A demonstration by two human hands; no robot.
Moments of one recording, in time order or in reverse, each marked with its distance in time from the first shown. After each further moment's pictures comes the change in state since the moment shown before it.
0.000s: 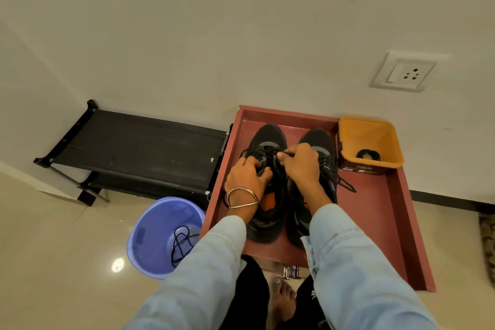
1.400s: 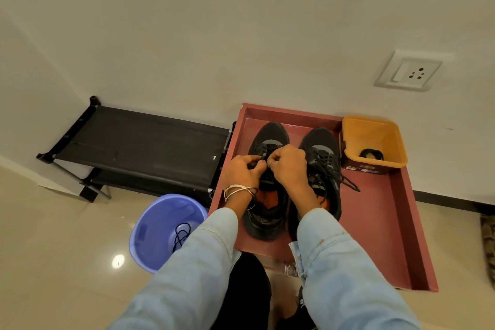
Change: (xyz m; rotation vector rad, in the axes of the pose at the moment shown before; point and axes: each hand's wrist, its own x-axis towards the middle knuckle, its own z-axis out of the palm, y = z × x) left_hand 0.001 0.004 -0.027 -0.197 -0.022 -0.052; right_hand -0.017 -0.024 0.012 -0.214 -0.069 -0.209
